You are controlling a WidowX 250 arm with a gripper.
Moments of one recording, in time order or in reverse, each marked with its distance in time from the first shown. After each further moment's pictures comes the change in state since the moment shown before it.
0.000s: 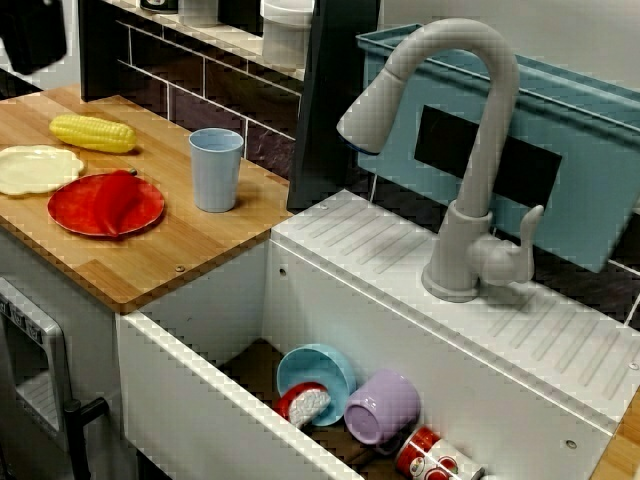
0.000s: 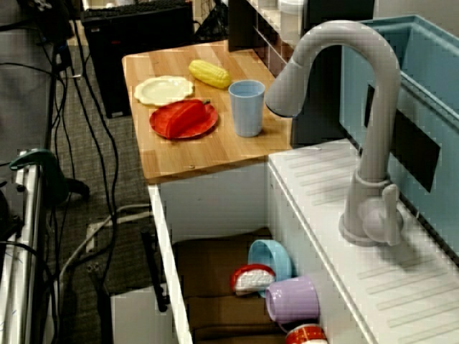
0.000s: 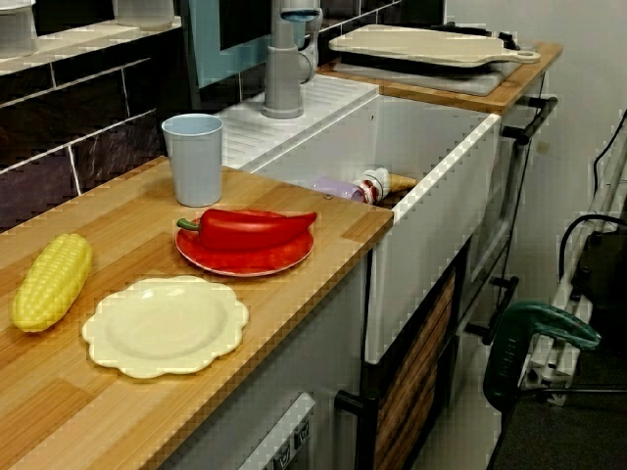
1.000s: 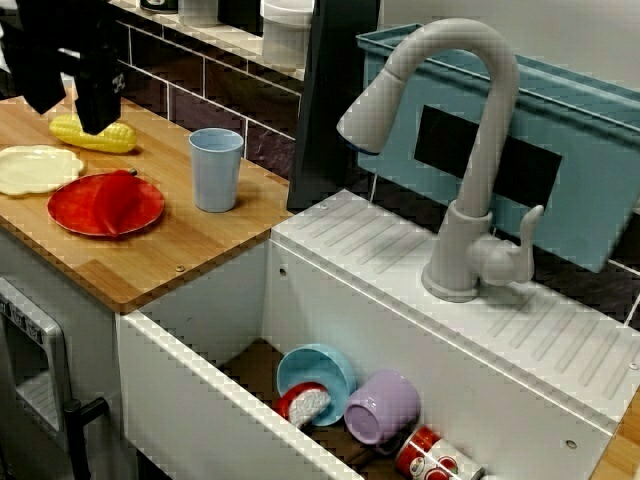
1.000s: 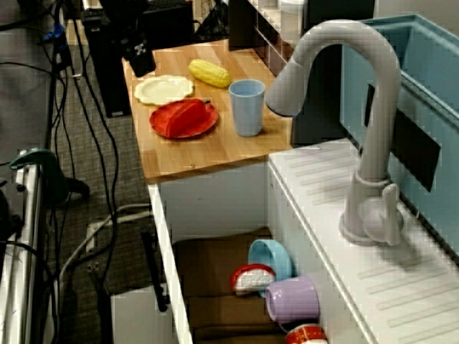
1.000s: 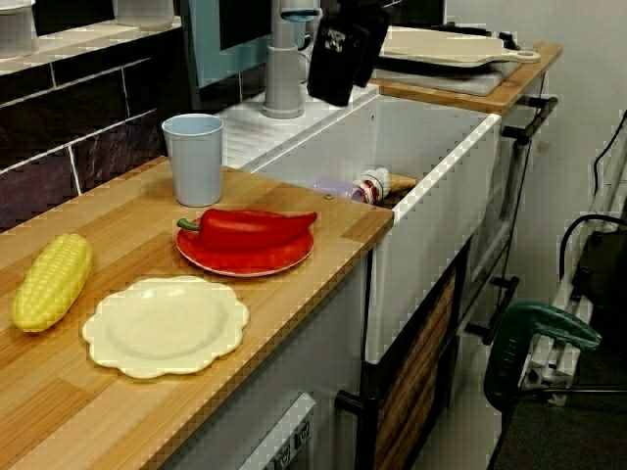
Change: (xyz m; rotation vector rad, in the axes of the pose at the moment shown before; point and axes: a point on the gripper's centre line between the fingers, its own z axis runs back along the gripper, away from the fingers) arm 0.055 0.057 -0.088 0.071 -0.040 0.065
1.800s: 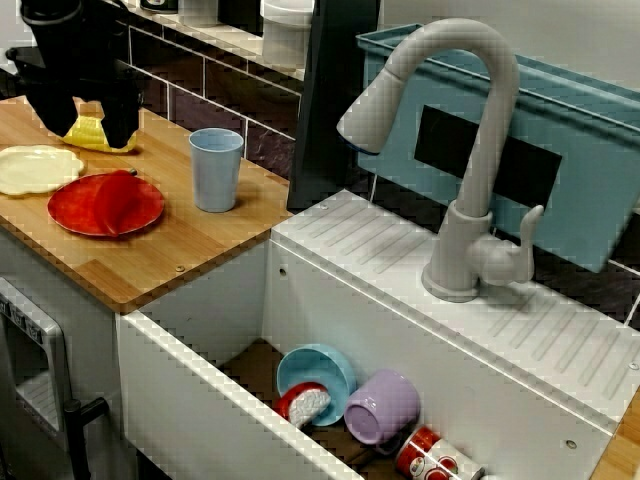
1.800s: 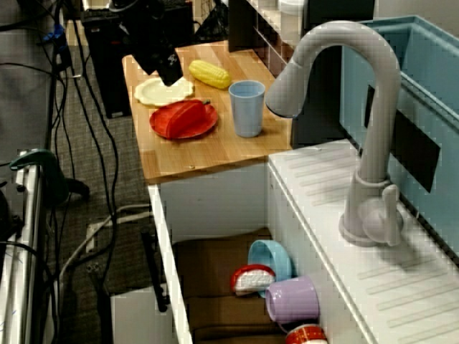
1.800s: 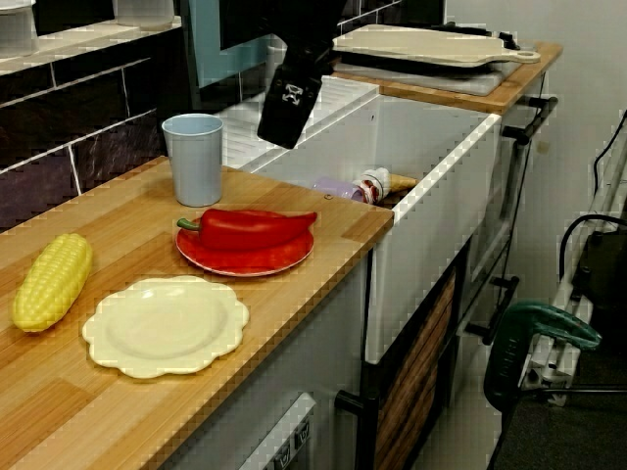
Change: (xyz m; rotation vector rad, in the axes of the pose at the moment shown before) arm 0.028 0.013 -0.032 0.019 -0.081 0.208
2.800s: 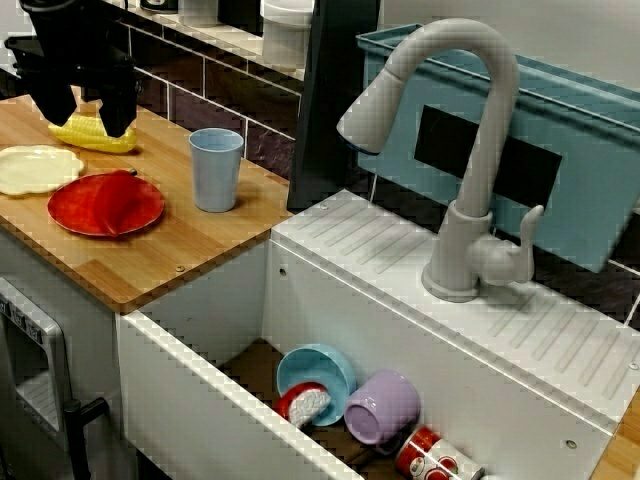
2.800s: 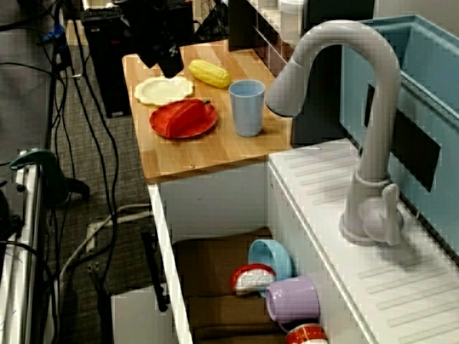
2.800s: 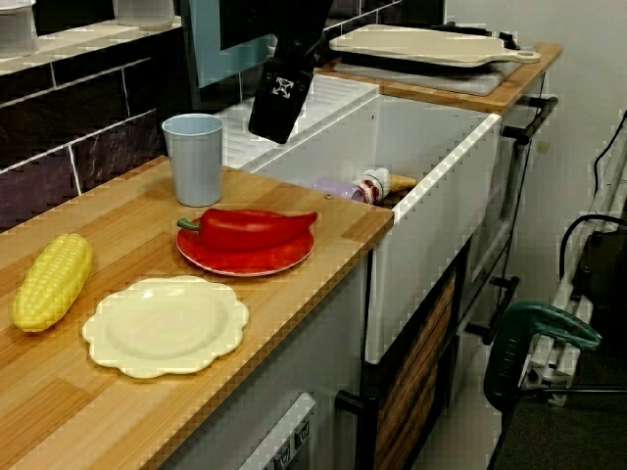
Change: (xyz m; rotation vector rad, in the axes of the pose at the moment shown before) arm 0.006 0.004 0.003 -0.010 0.015 0.019
